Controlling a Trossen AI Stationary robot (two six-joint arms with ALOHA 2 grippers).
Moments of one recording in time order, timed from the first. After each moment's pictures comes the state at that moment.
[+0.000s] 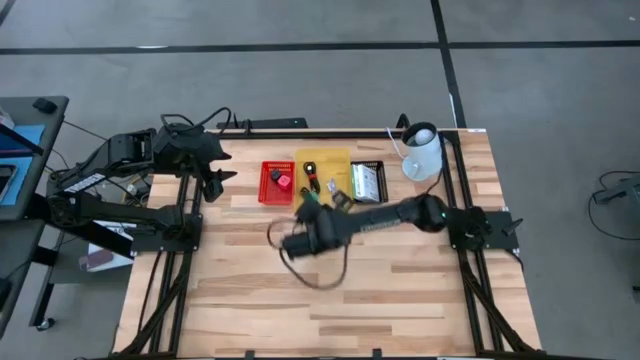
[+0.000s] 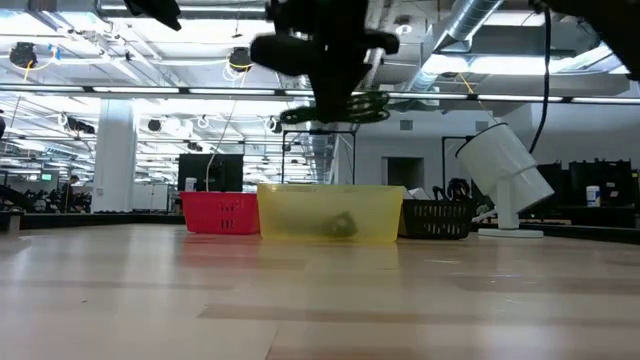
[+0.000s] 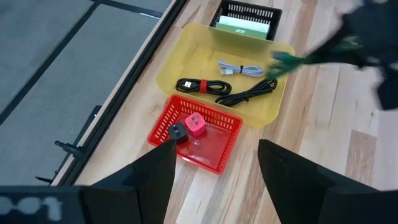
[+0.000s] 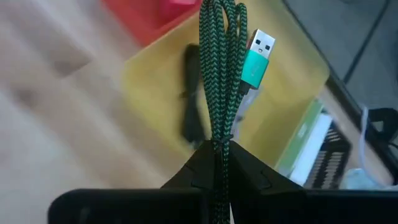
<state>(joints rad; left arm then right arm) 0.27 0.93 1.34 -1.16 -0.14 -0.05 0.24 2.38 2.34 -1.57 0.68 0.89</state>
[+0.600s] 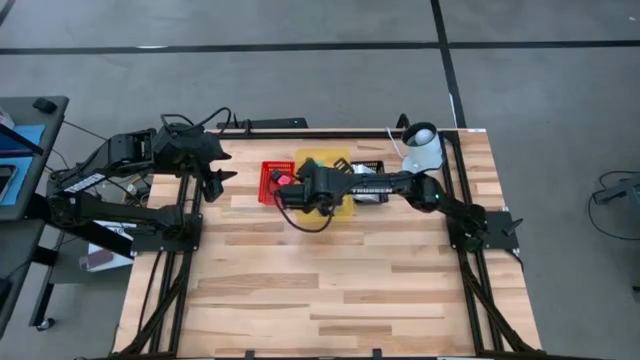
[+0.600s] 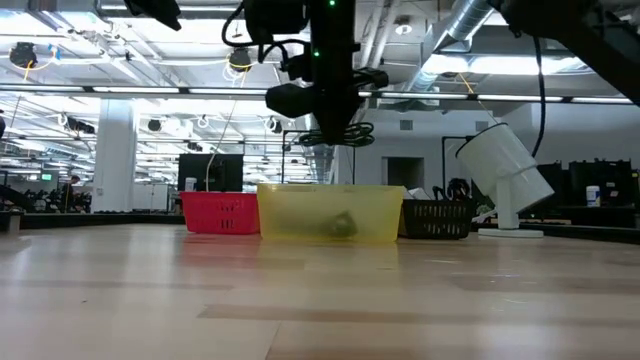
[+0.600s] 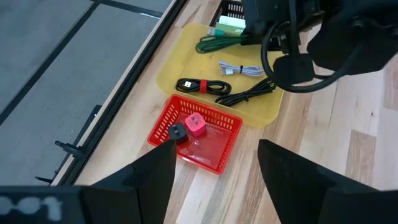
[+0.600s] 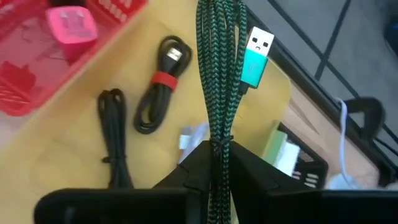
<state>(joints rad) 0.27 0.93 1.34 -1.16 -0.14 -0.05 -0.01 2.38 2.33 -1.53 0.65 0.81</state>
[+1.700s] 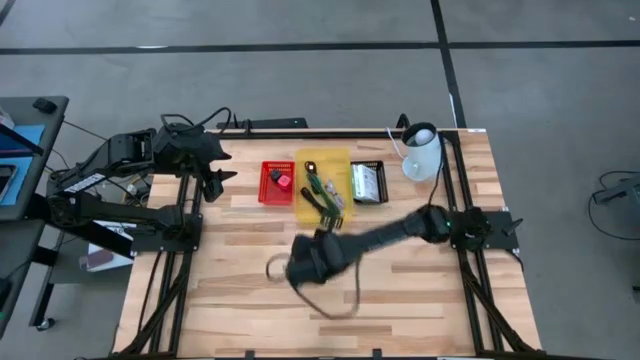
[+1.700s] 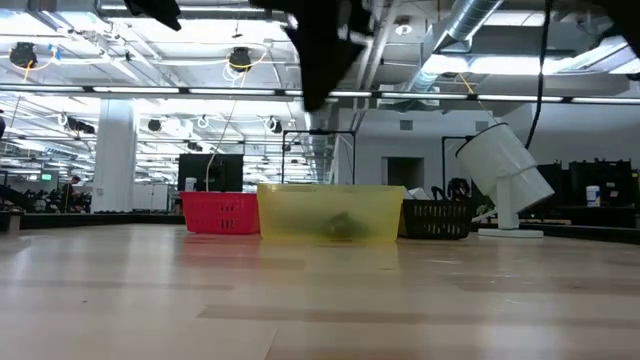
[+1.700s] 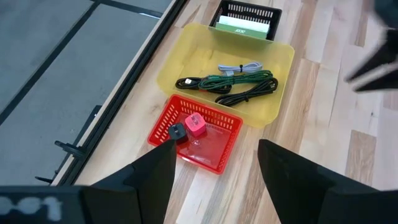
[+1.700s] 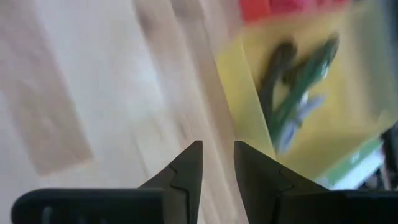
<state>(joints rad) 0.27 0.93 1.34 -1.16 -0.14 -0.05 0.33 2.38 2.35 -1.49 0.50 0.52</state>
